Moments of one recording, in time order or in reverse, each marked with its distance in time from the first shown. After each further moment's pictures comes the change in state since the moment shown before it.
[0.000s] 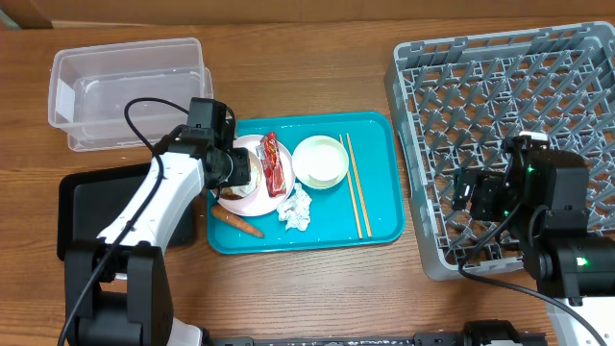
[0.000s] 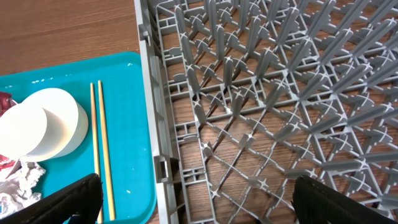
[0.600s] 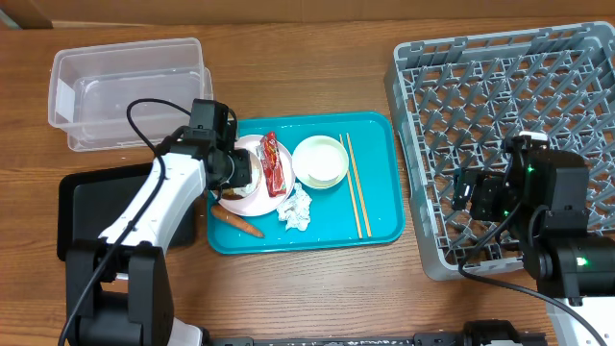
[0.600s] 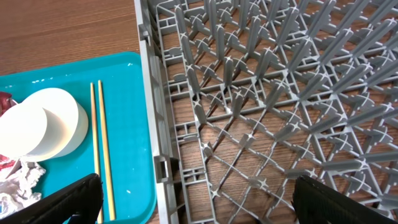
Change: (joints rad) left arm -0.013 0.000 -0.008 0.002 -0.007 -0.001; right arm 0.000 0.000 0.000 0.000 0.000 0.000
